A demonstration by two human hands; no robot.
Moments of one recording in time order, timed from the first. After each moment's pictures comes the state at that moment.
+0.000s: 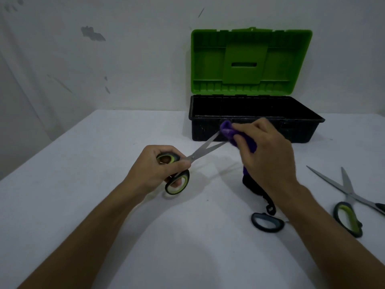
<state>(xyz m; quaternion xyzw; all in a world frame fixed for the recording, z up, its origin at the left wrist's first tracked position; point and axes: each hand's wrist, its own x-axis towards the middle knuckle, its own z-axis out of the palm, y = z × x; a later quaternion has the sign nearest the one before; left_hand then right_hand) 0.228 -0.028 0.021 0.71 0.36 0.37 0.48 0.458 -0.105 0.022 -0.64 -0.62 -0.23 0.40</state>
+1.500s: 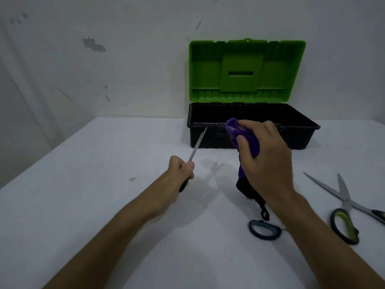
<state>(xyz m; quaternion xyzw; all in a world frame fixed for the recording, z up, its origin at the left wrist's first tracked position) 0.264 -0.020 0.000 0.67 0.49 0.27 0.48 0.455 -0.109 0.026 -0.62 -0.58 -0.19 0.50</state>
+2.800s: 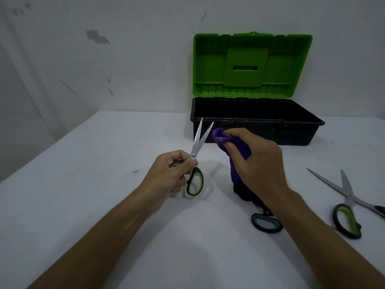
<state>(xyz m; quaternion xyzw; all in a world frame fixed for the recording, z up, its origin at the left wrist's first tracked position) 0.246 -0.039 0.008 0.63 0.35 0.36 0.59 0.441 -0.107 0.018 -0.58 -0.65 -0.17 0.46</state>
